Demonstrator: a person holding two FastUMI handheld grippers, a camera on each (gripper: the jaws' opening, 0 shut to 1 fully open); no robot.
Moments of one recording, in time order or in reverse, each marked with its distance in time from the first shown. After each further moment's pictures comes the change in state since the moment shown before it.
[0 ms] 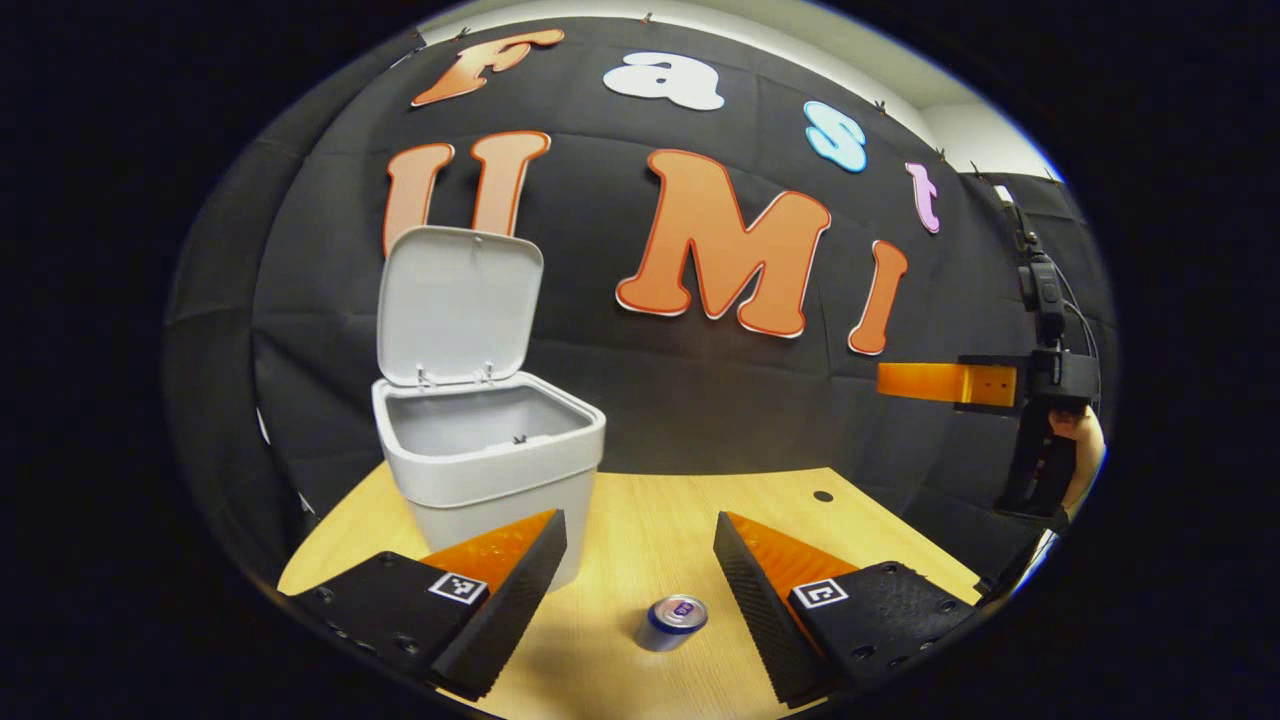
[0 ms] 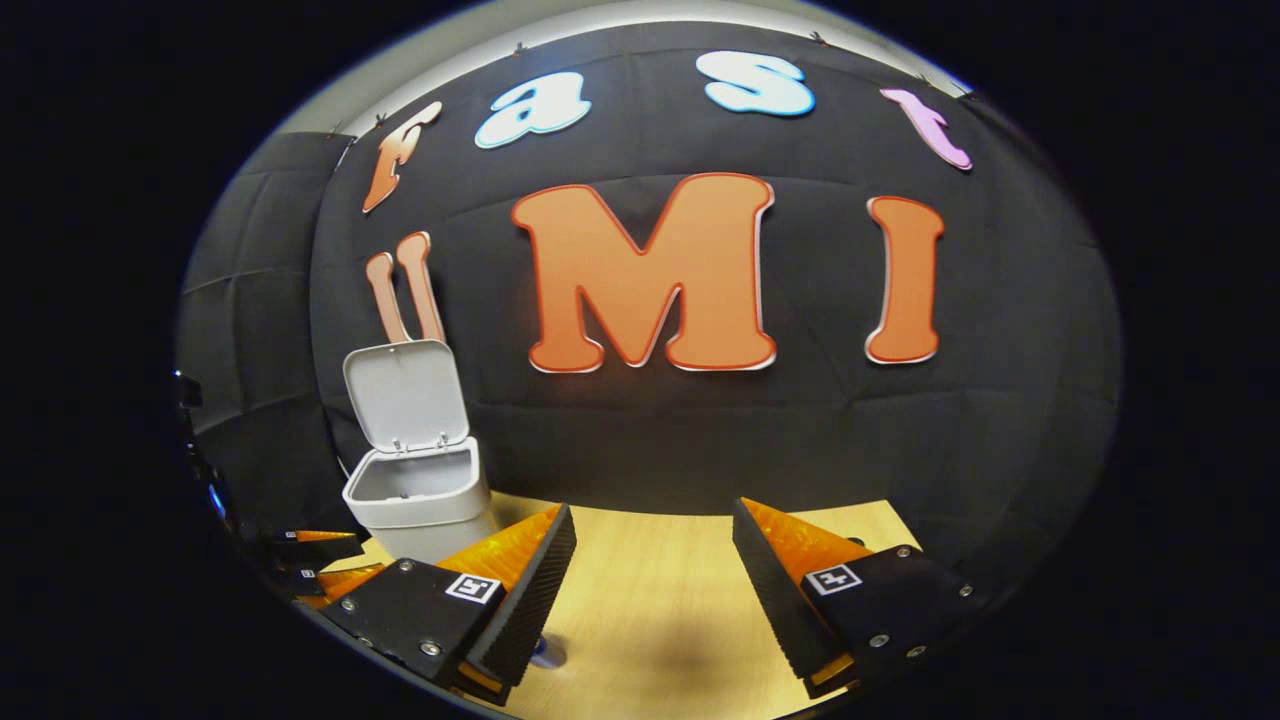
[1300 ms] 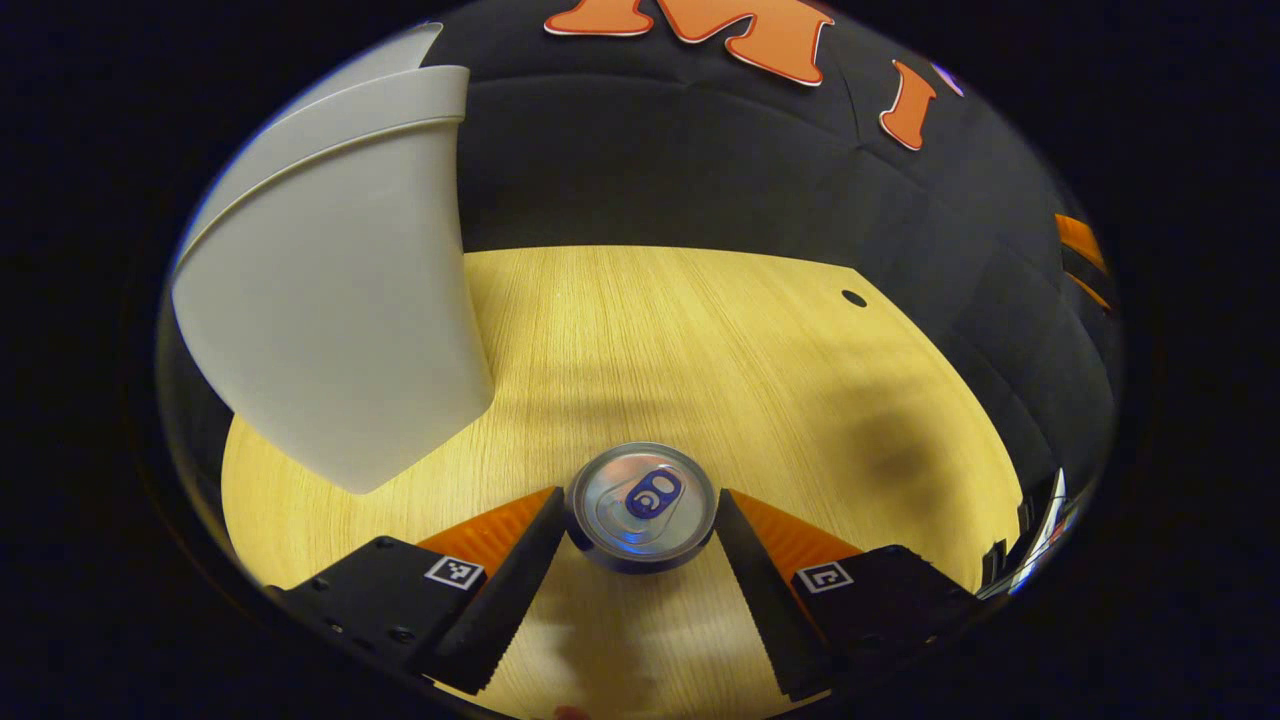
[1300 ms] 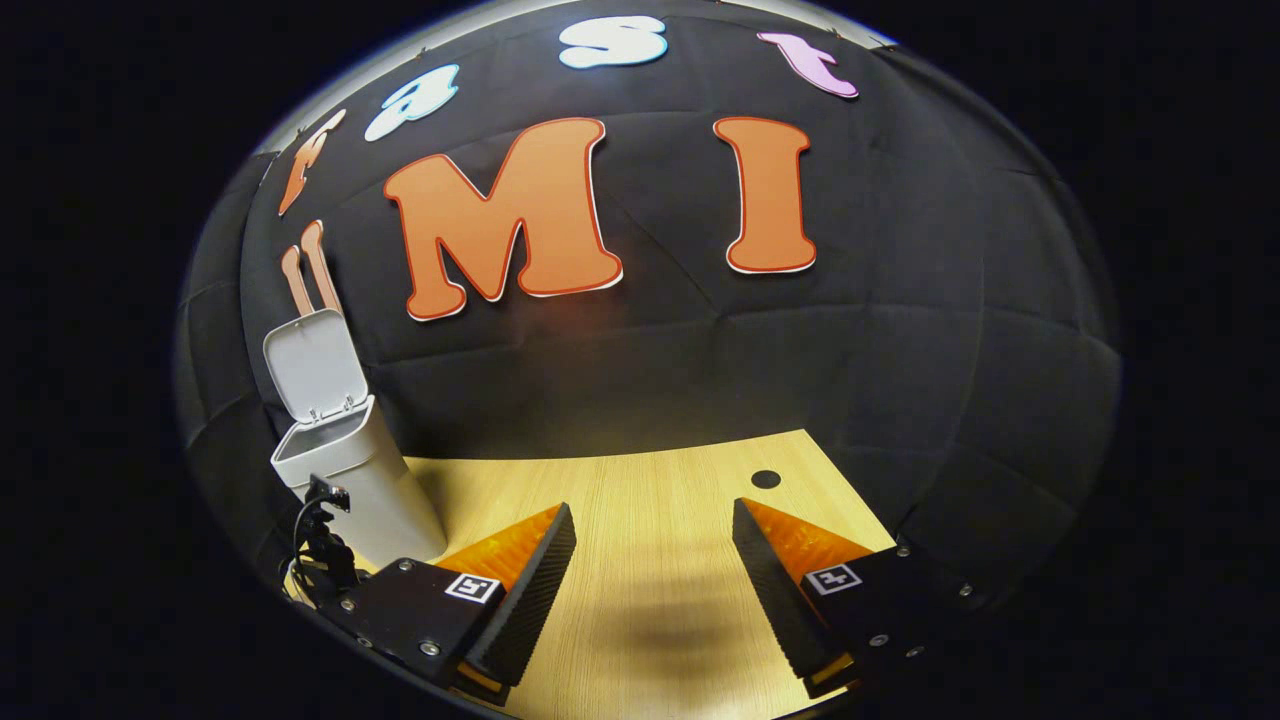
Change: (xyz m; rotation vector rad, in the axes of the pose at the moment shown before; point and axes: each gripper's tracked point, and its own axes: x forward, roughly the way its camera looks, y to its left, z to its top) left arm 0.092 -0.032 -0.223 0.031 0.613 0.000; right arm -0.013 -0.113 -0.083 0.114 0.152 -0.160
